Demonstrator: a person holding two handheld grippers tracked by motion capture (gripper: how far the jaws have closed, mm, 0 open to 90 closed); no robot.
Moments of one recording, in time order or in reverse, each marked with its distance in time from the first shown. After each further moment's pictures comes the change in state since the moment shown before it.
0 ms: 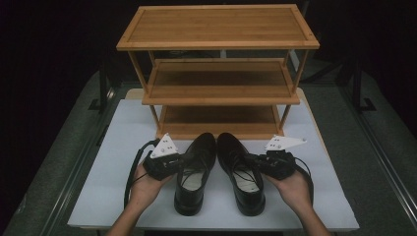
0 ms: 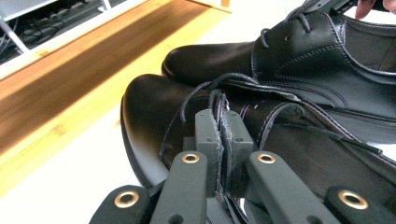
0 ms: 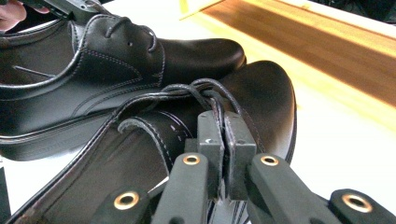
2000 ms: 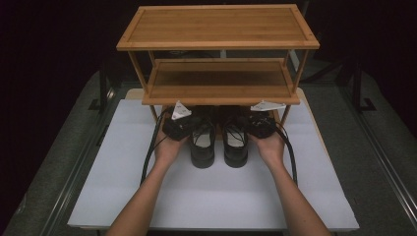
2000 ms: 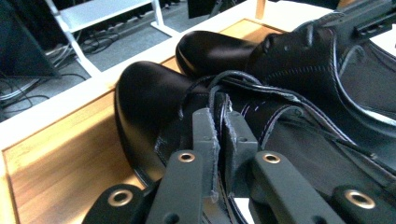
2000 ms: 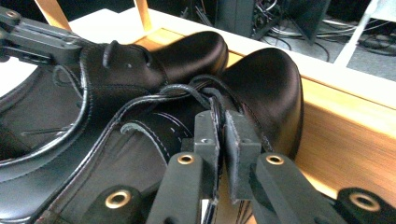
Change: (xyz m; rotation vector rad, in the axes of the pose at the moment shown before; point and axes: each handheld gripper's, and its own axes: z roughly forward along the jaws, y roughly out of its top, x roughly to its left) left arm 0.078 0.029 0.090 -0.056 0.164 -0.057; right arm -0.076 0.050 0.083 -0.069 -0.189 0.088
